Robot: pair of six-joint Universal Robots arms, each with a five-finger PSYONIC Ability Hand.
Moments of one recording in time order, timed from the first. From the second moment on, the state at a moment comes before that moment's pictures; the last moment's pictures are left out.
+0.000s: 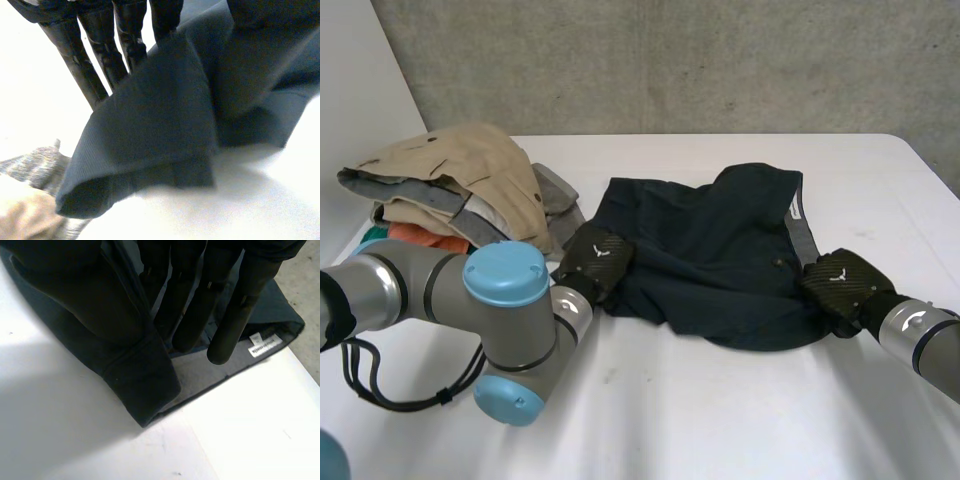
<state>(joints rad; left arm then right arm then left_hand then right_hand) 4.10 -2.32 -1.40 3.53 -1.57 3.58 1.60 -1.15 1.81 -0.16 1.04 2.31 0.94 0.91 0.89 0.89 0.71 1.09 1.17 1.19 1.20 1.02</state>
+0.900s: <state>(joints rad) 4.26 -2.03 -1.45 3.13 -1.39 3.37 1.86 -1.09 1.51 0.03 1.49 2.50 0.52 0.52 0.53 0.52 0.35 1.12 1.18 1.19 1.20 1.03</state>
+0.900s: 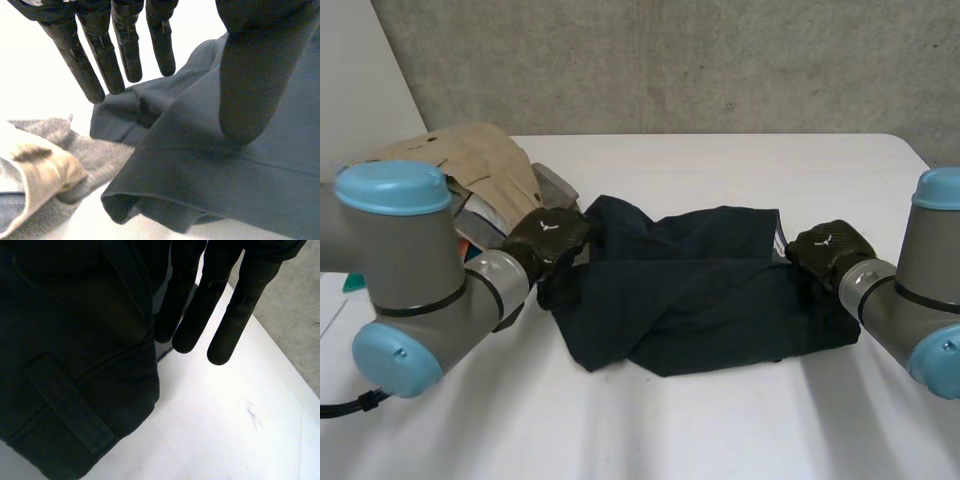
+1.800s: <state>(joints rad) 4.07 -2.07 -1.73 3.47 -1.57 3.38 1.86 -1.10 1.58 -0.02 1.50 2.54 0.89 0.90 0.90 0.90 0.72 1.12 1.18 1.19 1.20 1.03</state>
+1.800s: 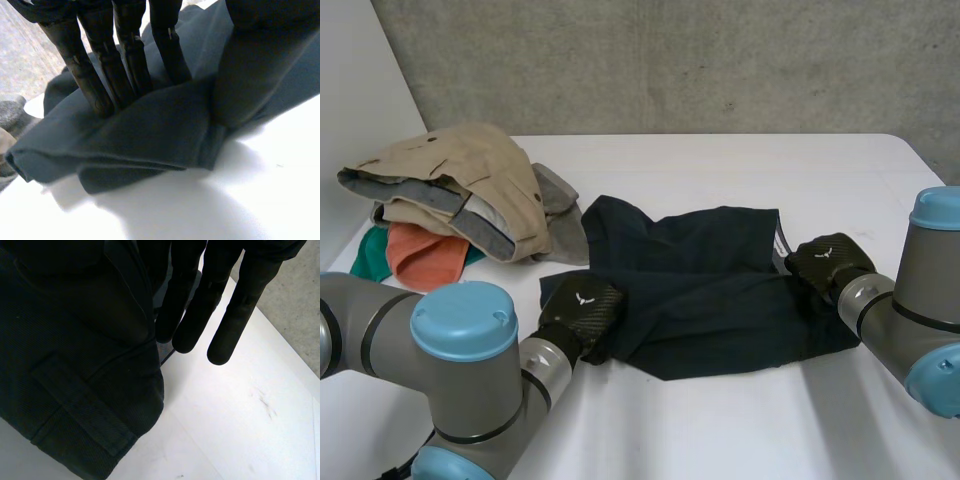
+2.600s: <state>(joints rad) 4.16 -1.64 -1.43 2.97 -1.45 3.40 1.85 -1.60 1.43 0.41 1.46 2.31 1.12 1.20 1.19 1.20 0.98 1.12 1.18 1.19 1.20 1.03</state>
